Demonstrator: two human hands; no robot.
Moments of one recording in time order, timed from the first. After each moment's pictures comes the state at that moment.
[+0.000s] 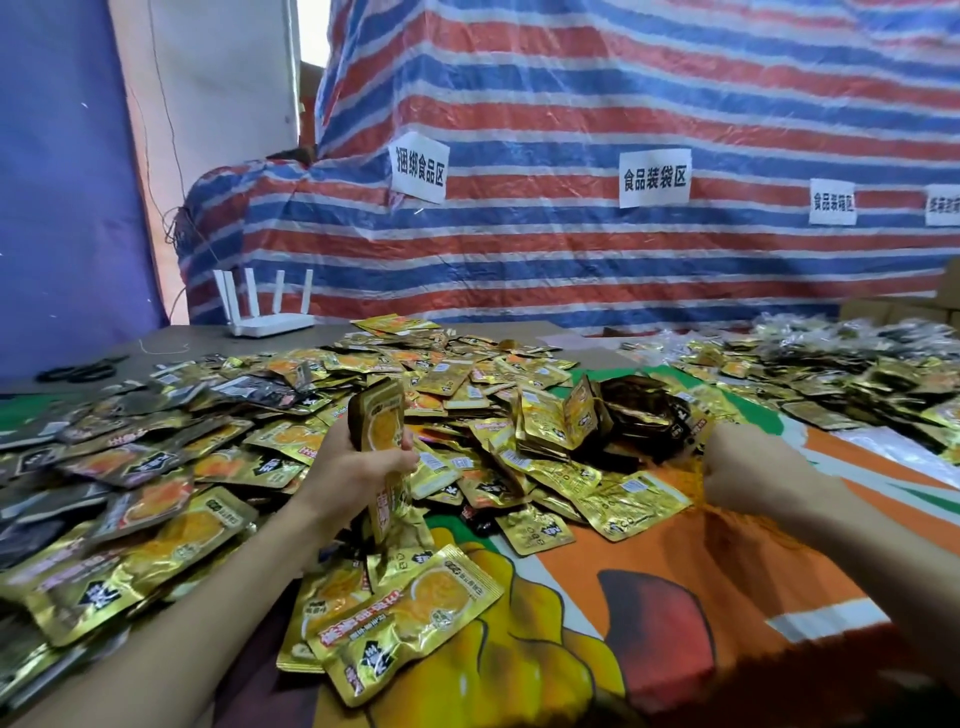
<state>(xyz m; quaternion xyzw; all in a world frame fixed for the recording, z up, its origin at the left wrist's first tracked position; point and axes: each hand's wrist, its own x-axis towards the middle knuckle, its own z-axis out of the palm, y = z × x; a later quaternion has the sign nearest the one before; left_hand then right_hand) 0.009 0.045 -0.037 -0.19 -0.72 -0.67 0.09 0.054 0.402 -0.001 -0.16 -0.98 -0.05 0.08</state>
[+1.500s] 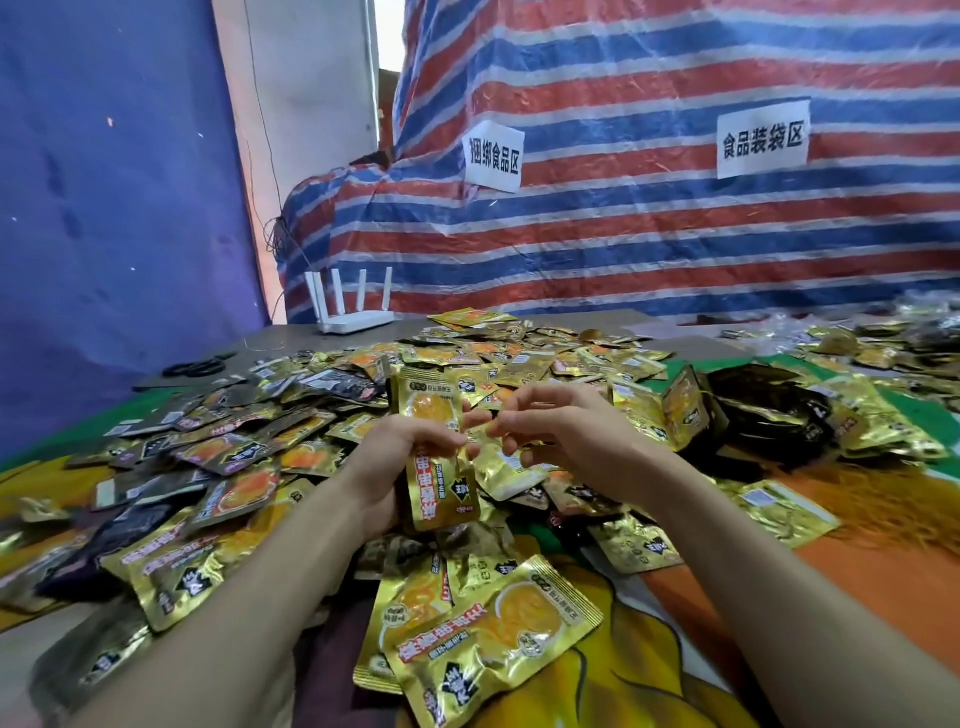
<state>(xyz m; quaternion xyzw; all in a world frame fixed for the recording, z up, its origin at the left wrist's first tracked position) 0.005 0.022 -0.021 -0.05 -0.62 -0.78 -0.10 -0.019 0.223 -0.014 0.25 -0.69 0.67 -0.08</state>
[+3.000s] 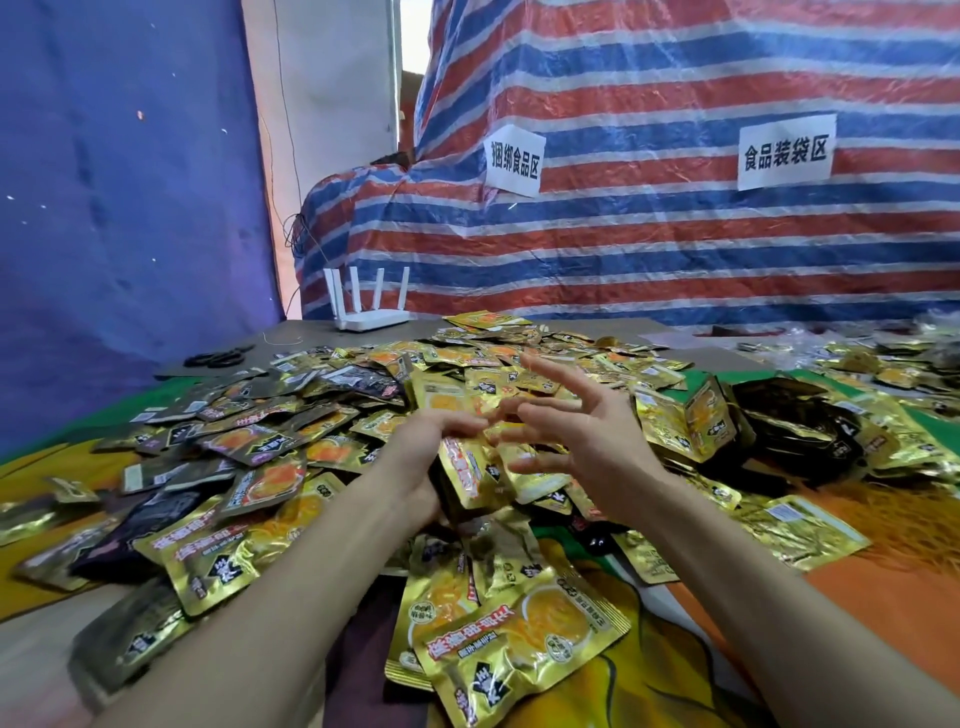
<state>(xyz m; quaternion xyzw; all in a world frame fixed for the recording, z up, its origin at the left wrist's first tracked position) 0.005 0.031 -0.016 0.02 -0.54 -0.84 -0.09 -0.007 0.201 -0.019 0.21 -0.62 0.75 0.00</state>
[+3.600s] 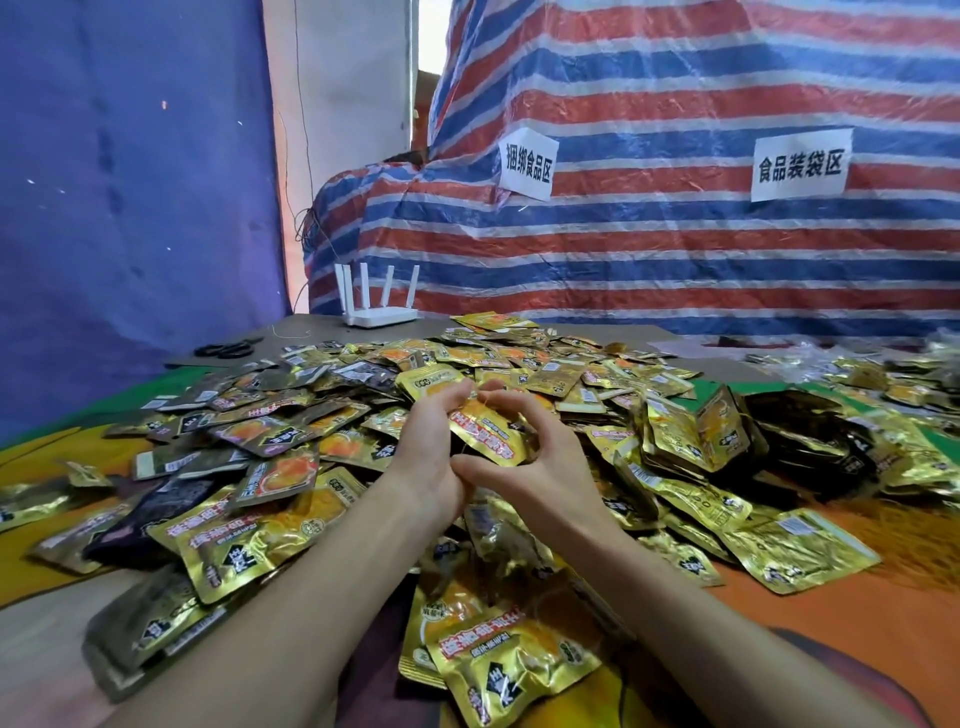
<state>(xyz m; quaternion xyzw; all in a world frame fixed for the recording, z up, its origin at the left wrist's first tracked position) 0.003 0.035 -0.017 0.04 -0.39 -0.92 -0.04 0.004 0.153 -0.049 0.26 -0.74 0.60 0.16</state>
